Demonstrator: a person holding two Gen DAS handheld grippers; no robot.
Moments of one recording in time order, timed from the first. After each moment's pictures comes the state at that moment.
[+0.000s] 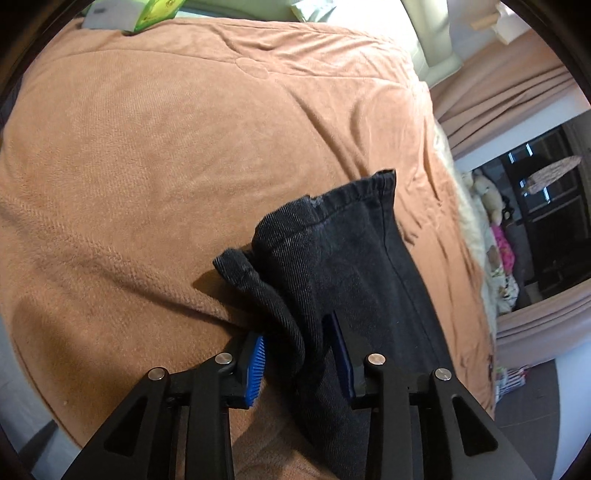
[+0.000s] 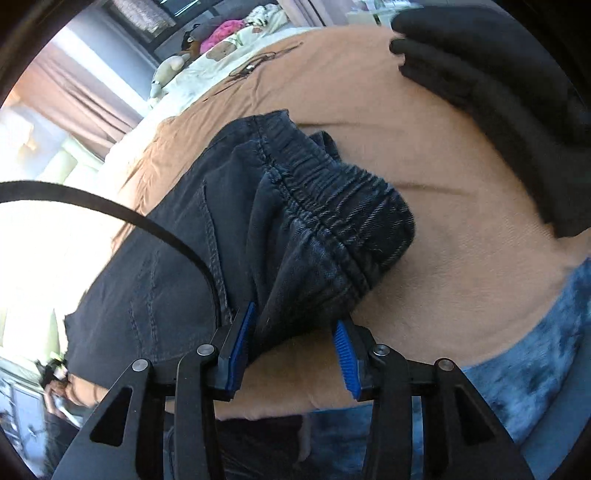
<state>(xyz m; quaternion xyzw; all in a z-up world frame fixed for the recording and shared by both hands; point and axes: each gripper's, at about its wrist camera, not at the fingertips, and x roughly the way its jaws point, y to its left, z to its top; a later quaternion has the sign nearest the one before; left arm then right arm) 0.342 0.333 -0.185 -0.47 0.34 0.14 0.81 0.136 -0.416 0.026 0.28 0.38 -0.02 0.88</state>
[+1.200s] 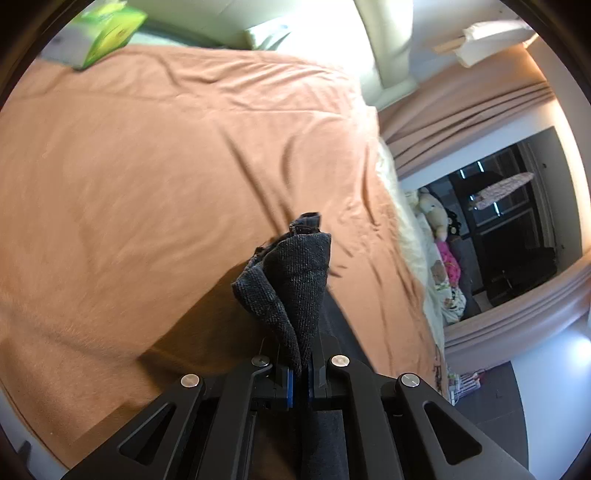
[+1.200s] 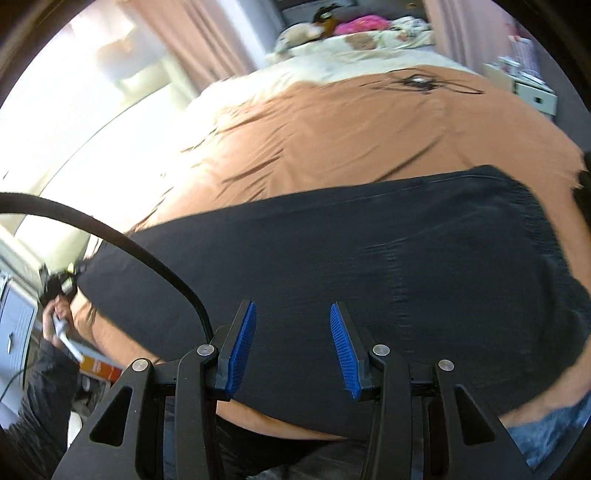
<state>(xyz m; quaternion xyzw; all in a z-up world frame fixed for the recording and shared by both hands) 0.353 0.343 -0.128 -0.49 0.26 0.06 0.83 0.179 -0.208 0.105 0.12 0.37 0.12 0.91</state>
